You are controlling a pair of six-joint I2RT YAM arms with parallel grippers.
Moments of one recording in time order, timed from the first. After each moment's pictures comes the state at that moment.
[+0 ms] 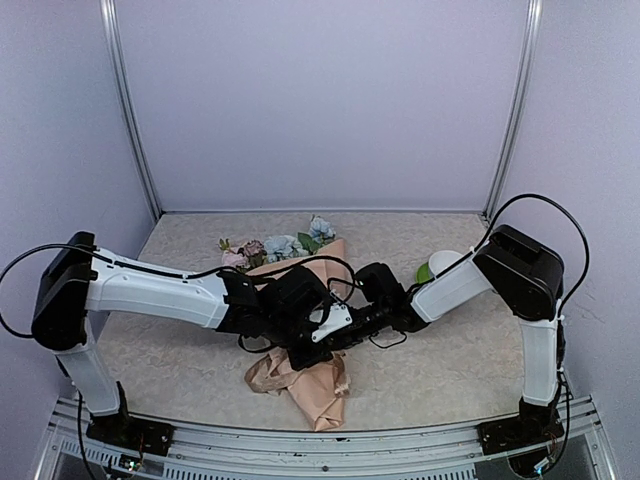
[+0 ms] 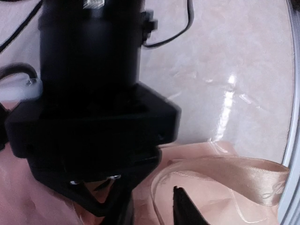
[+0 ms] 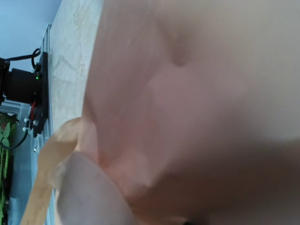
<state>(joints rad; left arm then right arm) -1.12 1.76 1.16 -0.35 0.06 0.16 0.82 2.08 1.02 0.38 -0.81 0.53</state>
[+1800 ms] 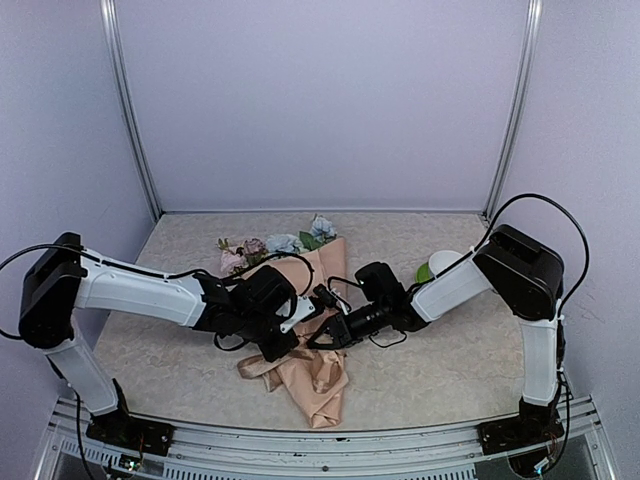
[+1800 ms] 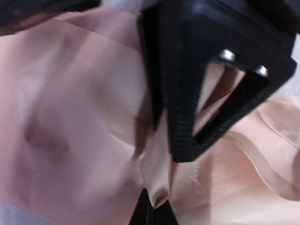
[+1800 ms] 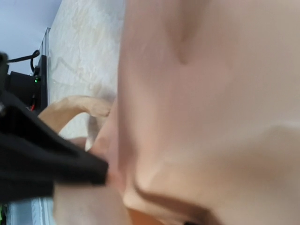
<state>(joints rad) -0.99 1.69 0.97 -0.30 -0.03 0.12 0.81 2.08 1.02 0.39 -0.80 0.53</state>
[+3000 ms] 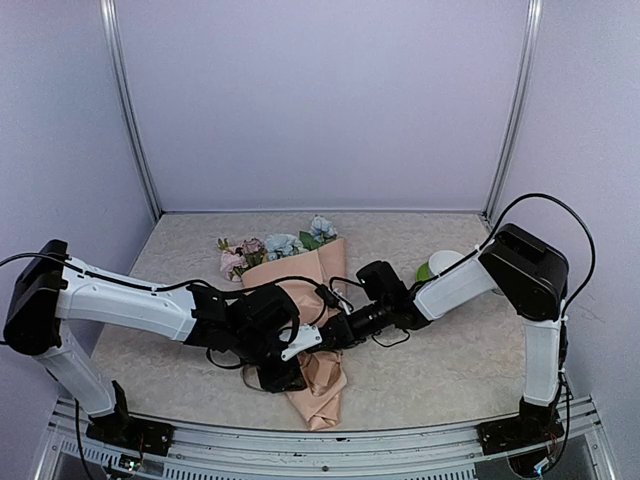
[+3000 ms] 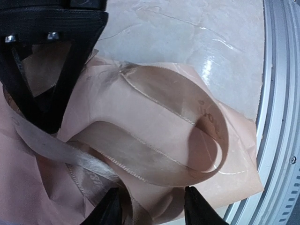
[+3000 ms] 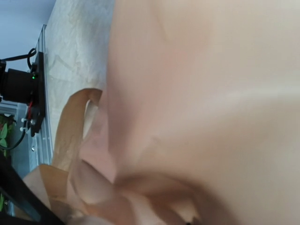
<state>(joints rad) -1.11 1.62 0.94 -0.38 0.14 0.09 0.81 2.05 1.01 0.33 -0.80 0.52</state>
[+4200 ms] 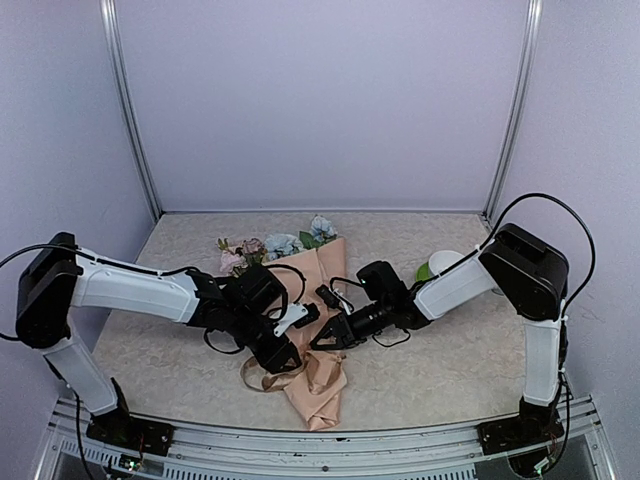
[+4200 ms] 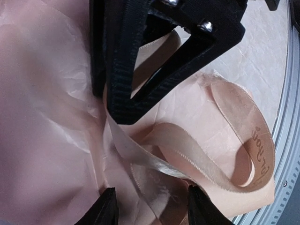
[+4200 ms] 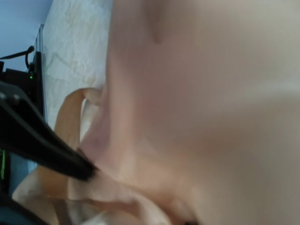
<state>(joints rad) -0.94 1.66 0.93 -0.34 0.28 -0.03 0.81 2.05 1.01 0.32 -0.80 0.52</state>
